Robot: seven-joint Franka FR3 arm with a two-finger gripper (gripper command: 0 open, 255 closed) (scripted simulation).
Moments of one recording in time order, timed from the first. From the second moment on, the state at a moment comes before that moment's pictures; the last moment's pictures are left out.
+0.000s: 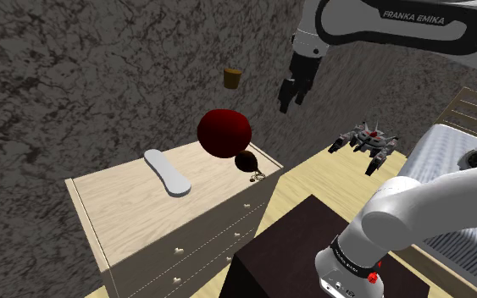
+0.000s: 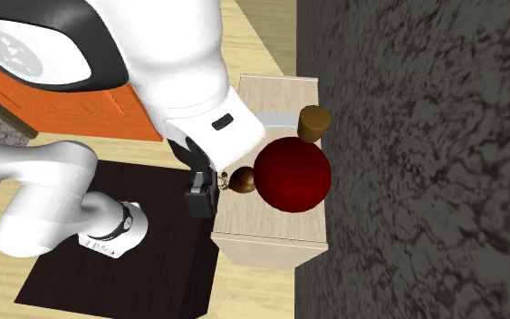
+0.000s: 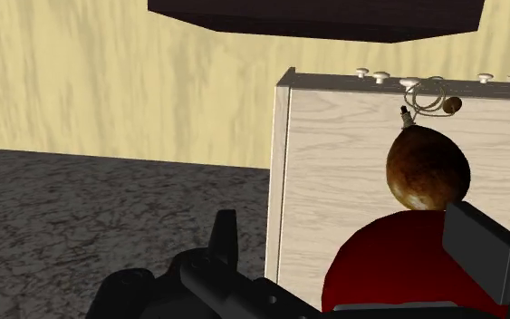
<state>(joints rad) 0.03 -0.58 0.07 -2.21 -0.07 1.63 -0.02</state>
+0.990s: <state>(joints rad) 0.08 0.04 0.20 -1.37 -0.05 1.36 0.15</state>
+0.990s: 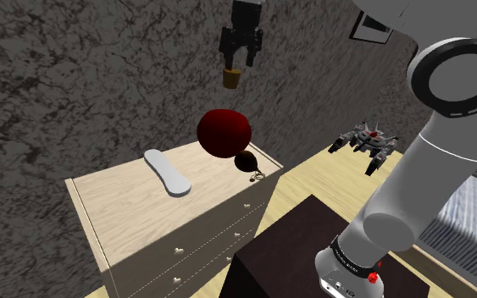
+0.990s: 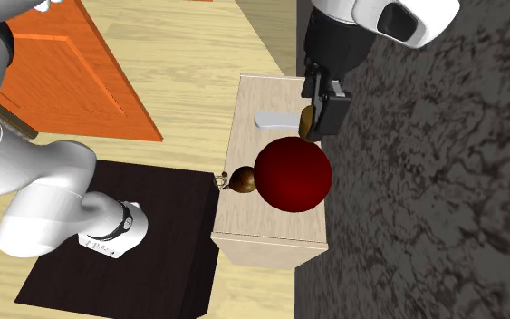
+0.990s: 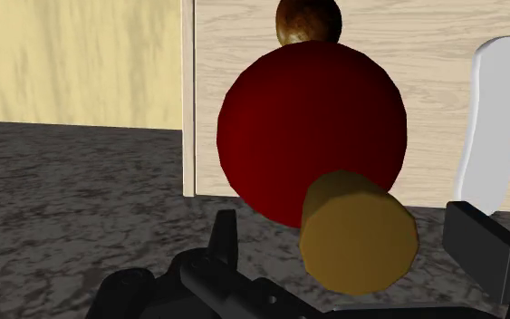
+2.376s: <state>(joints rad) 0.08 0.09 0.20 -1.39 -0.05 1.43 0.17</state>
